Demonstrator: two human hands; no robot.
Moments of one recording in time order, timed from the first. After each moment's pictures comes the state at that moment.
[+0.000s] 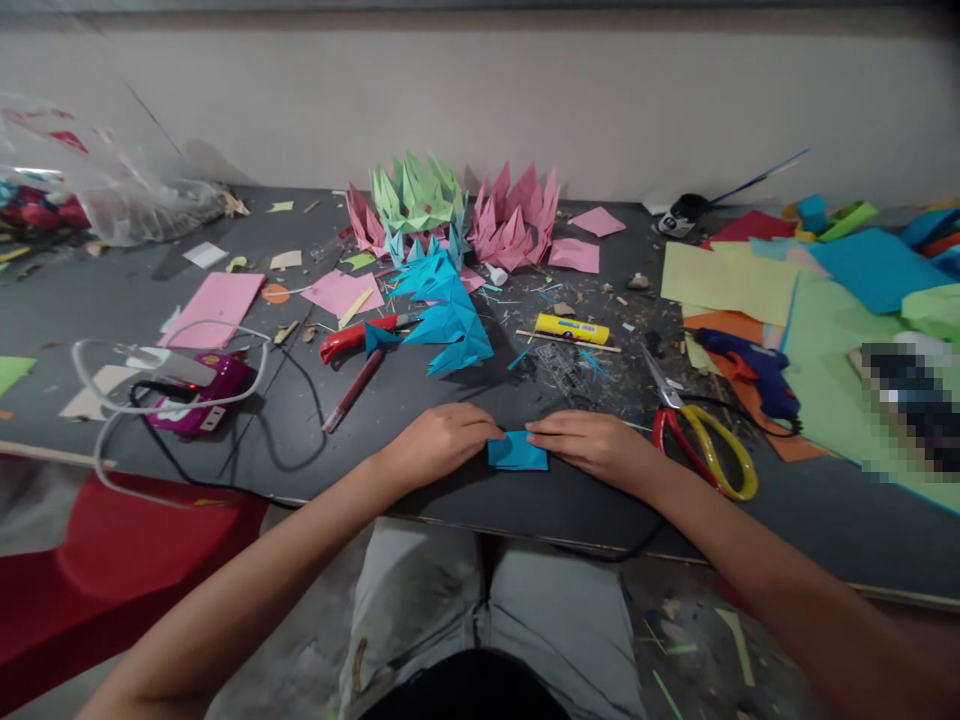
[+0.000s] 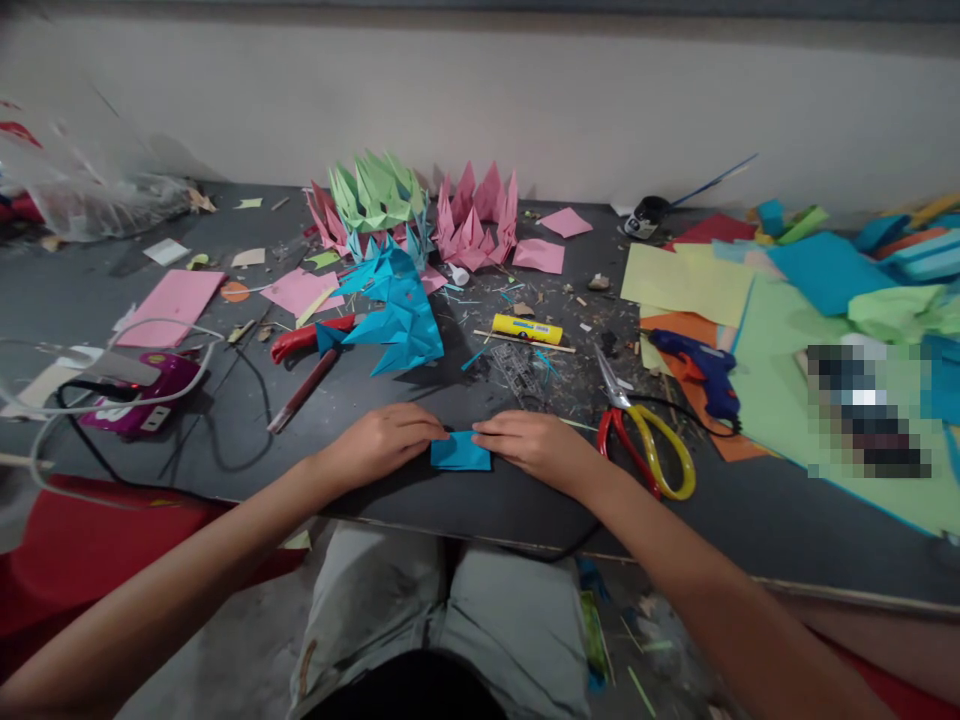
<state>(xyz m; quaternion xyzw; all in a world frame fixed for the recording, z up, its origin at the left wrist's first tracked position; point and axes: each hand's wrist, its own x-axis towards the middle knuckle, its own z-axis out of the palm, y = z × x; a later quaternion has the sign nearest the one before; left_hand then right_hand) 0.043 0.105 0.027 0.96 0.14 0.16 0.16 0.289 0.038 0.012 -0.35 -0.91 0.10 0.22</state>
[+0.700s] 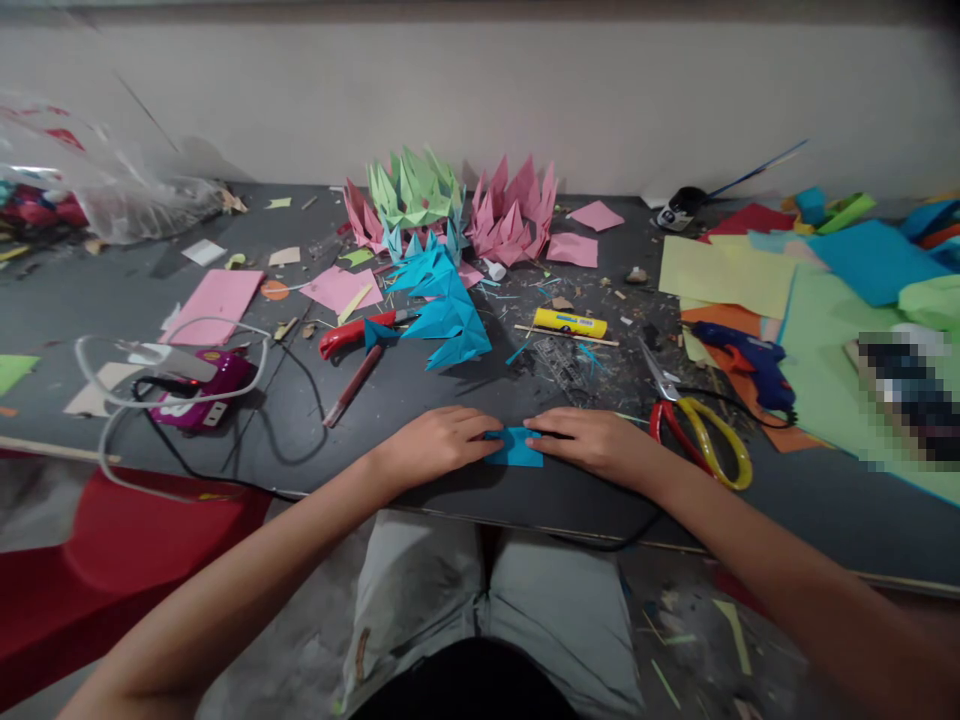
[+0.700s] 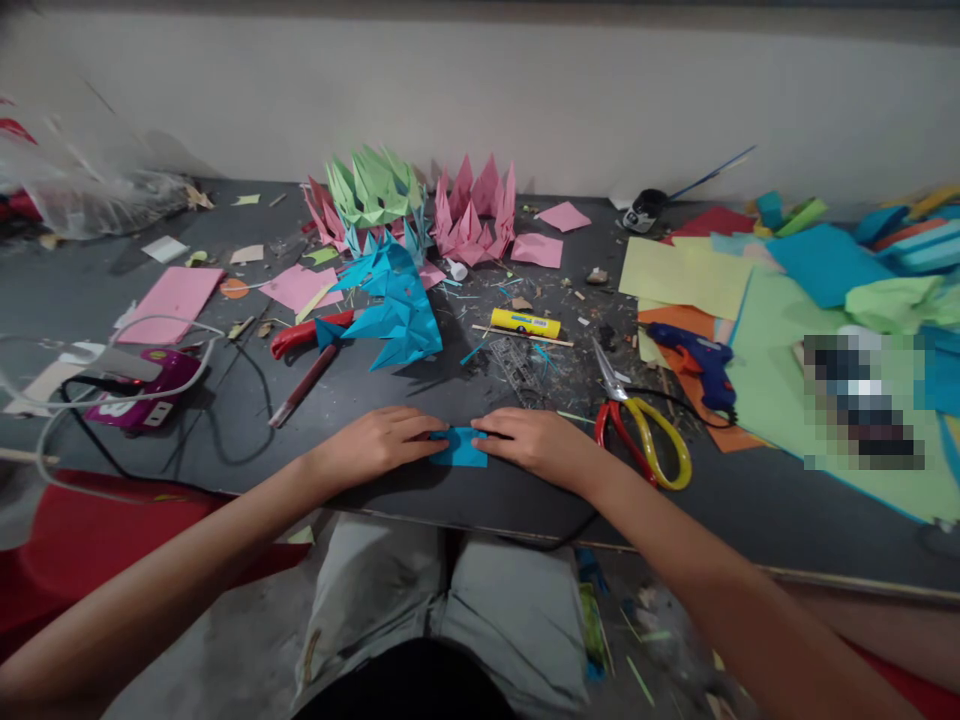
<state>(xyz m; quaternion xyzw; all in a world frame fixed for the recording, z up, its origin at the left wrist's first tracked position) 0.039 0.101 0.035 0.99 0.05 0.10 0.05 0.292 0.034 0.017 -0.34 -0.93 0.07 0.15</state>
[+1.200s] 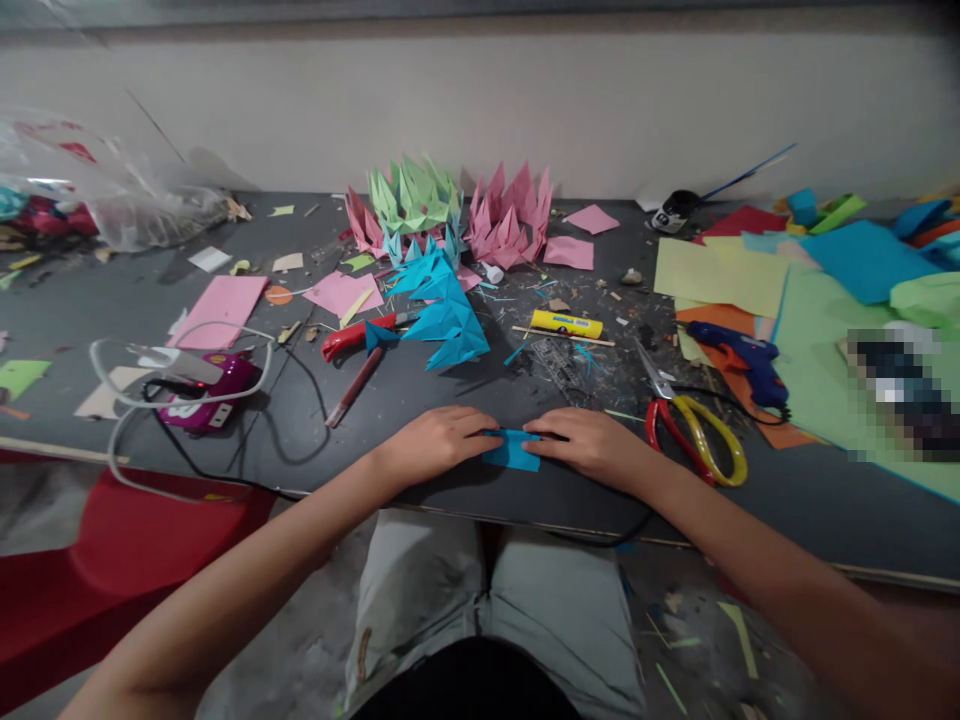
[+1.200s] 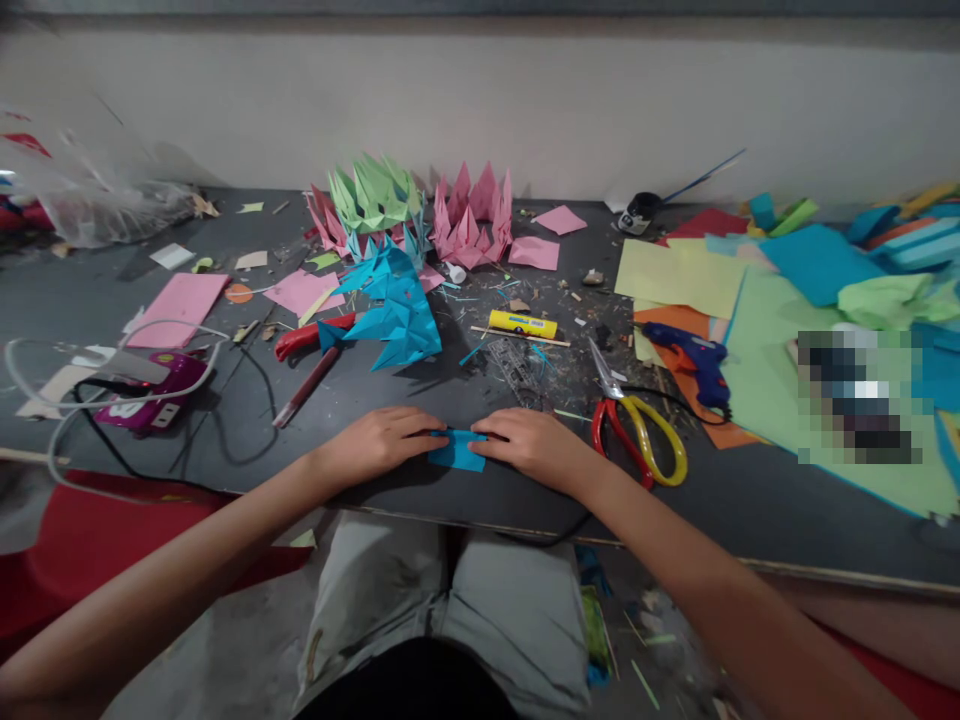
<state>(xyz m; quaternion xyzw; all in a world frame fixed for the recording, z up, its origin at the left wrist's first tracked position) 0.039 0.101 0.029 0.99 0.07 0.13 0.09 0.284 0.032 0.013 -0.33 -0.92 0.03 0.20</state>
